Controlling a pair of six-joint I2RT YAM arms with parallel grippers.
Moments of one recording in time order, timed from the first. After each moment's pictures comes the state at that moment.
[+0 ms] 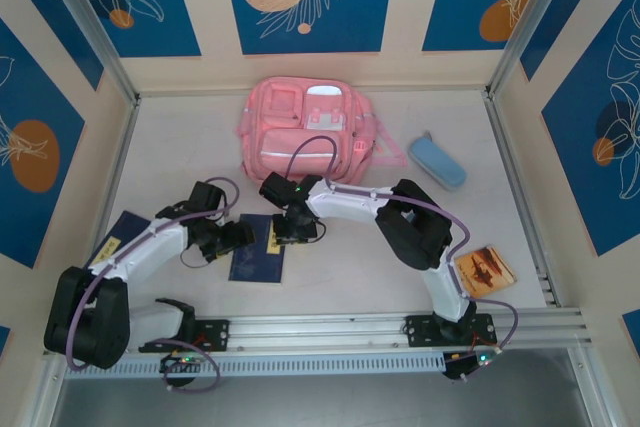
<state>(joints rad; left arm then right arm) -0.29 1.22 0.61 -0.67 0.28 -0.60 0.97 2.08 1.51 -0.79 -0.15 0.84</state>
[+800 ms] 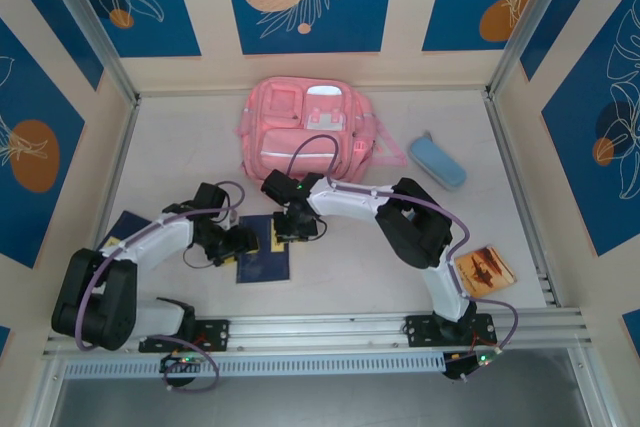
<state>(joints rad) -0.29 1.30 0.61 -0.66 0.42 -0.58 0.95 2.08 1.51 -0.78 -0.17 0.83</state>
